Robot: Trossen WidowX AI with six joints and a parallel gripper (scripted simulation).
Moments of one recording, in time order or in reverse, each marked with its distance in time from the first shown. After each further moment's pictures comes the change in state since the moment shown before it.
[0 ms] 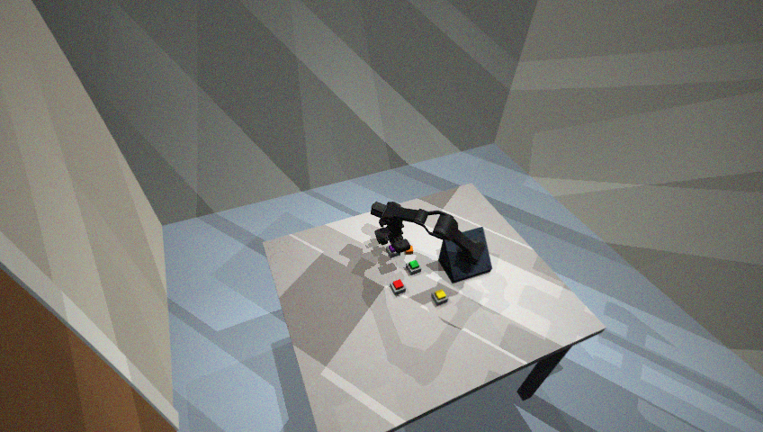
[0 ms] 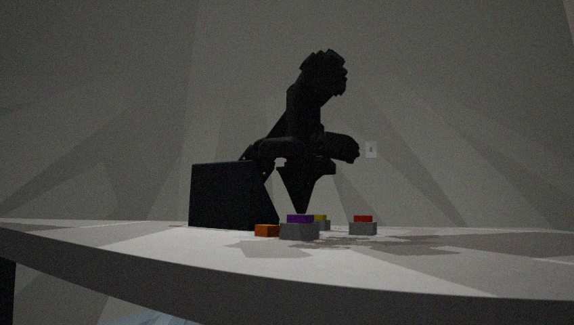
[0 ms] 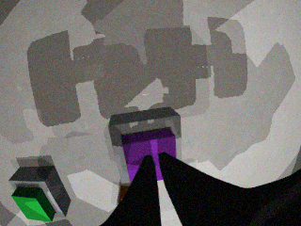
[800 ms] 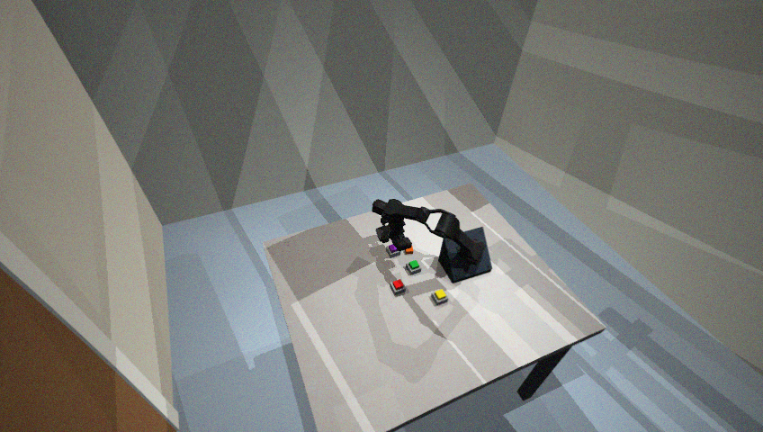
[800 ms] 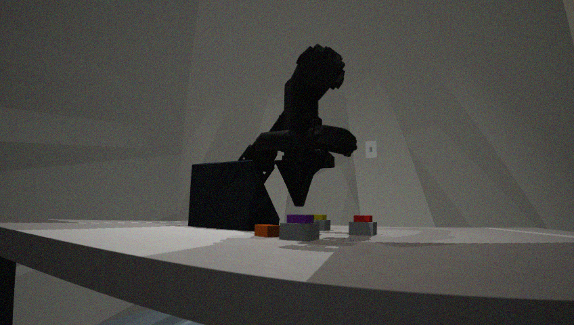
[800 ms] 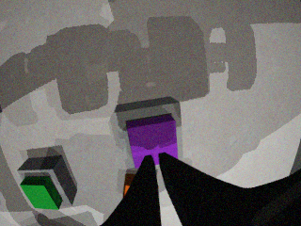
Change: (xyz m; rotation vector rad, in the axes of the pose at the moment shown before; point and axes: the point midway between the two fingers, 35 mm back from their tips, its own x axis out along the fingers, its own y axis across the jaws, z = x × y) arm -0.012 0.003 -0.005 0.021 0.006 0.017
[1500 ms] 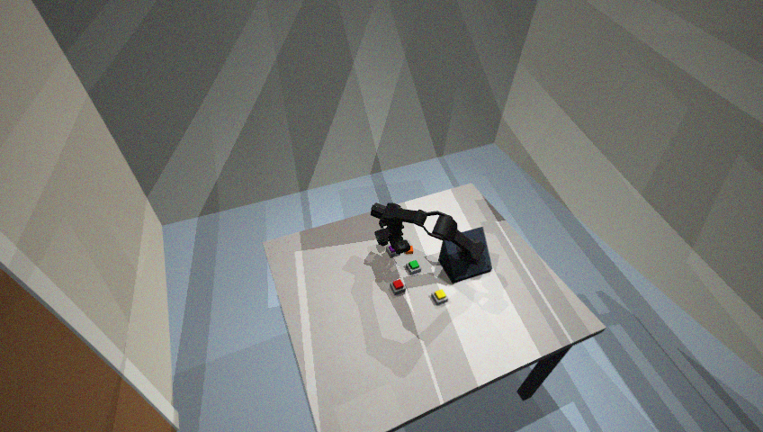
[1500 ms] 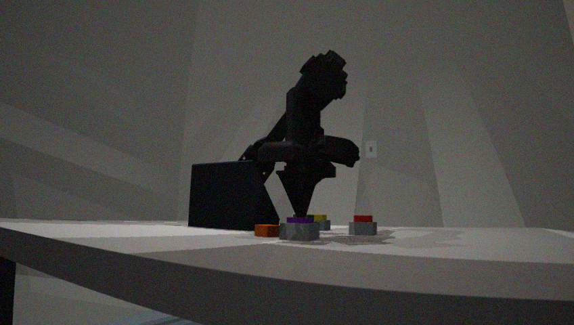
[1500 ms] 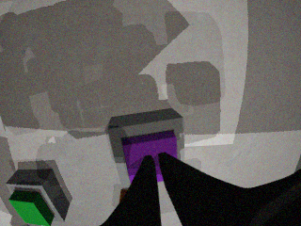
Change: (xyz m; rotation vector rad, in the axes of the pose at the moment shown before) arm 0.018 -0.003 0.005 -0.020 -0.005 -0.016
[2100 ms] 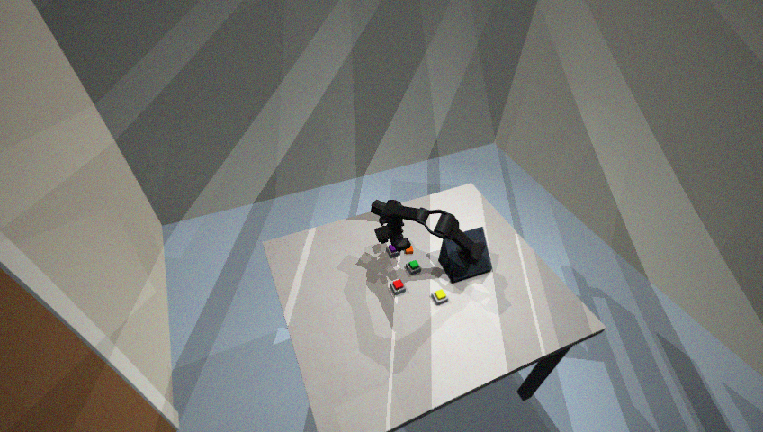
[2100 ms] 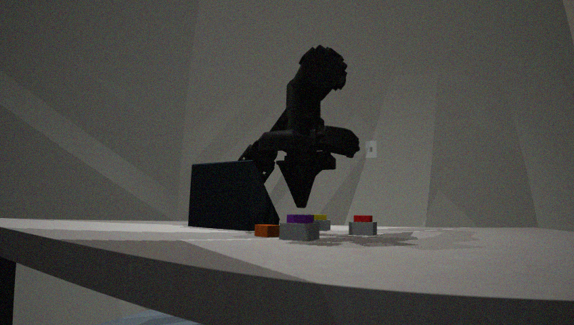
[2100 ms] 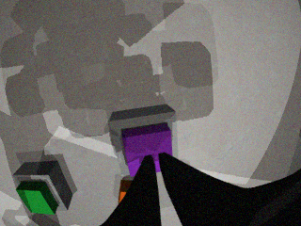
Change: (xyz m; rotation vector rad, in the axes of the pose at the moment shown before) arm -0.016 -0.001 0.000 0.000 0.000 -0.001
